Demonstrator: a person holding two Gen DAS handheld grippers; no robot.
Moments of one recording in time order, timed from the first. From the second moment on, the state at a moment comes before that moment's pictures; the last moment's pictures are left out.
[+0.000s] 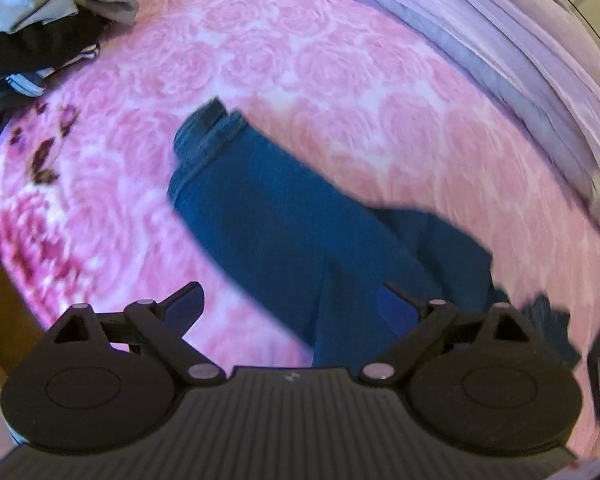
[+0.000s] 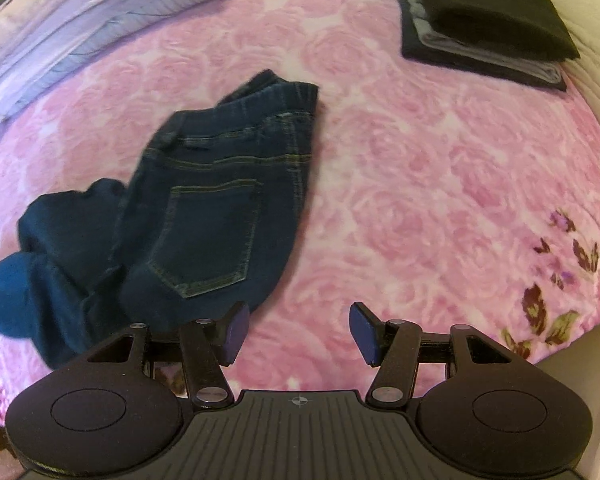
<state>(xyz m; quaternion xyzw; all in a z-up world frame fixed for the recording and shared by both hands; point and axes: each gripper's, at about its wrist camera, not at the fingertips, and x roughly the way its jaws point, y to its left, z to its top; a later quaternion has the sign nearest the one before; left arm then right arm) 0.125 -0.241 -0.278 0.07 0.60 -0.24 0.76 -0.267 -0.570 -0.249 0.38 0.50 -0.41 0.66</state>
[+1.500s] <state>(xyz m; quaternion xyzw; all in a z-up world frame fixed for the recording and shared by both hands) 0.278 -0.332 -0.349 0.12 0.56 -0.27 0.77 -0.003 -0.665 -0.397 0.33 0.53 -0.42 0.66</state>
